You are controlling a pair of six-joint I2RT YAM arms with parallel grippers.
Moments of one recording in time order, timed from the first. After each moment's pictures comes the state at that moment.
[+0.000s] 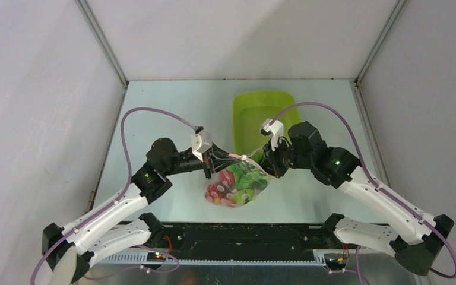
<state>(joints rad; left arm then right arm) -0.75 0.87 0.70 0.23 0.63 -0.11 0.79 1.02 1.09 -0.67 -0.28 0.10</state>
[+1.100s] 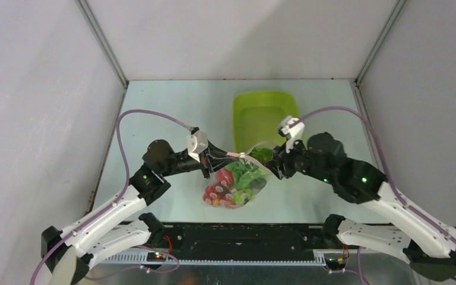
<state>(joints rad) -0.74 0.84 0.68 0.26 0.63 -0.11 0.94 0.89 1.12 -0.66 0.04 0.16</state>
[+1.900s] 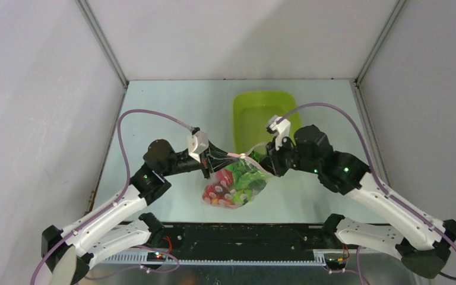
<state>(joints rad) -0.74 0.85 0.68 0.27 0.64 -0.11 0.86 0.92 1.09 -0.61 -0.12 0.18</state>
